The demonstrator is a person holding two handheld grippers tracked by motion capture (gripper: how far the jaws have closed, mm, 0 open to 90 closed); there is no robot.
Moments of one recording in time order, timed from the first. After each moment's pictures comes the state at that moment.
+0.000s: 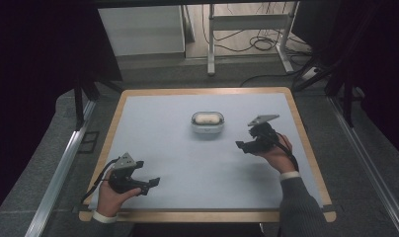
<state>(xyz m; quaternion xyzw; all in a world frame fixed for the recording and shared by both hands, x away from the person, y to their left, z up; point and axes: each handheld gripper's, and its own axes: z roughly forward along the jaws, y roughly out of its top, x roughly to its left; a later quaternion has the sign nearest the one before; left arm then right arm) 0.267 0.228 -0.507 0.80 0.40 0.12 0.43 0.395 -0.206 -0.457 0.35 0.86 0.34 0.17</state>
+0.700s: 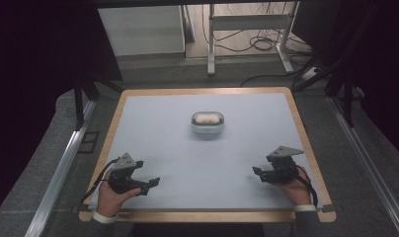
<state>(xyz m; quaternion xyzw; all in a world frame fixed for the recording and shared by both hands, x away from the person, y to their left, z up) 0.266 0.228 -0.506 0.80 0.40 0.12 0.43 0.334 -0.261 -0.508 0.39 0.83 0.36 0.17</state>
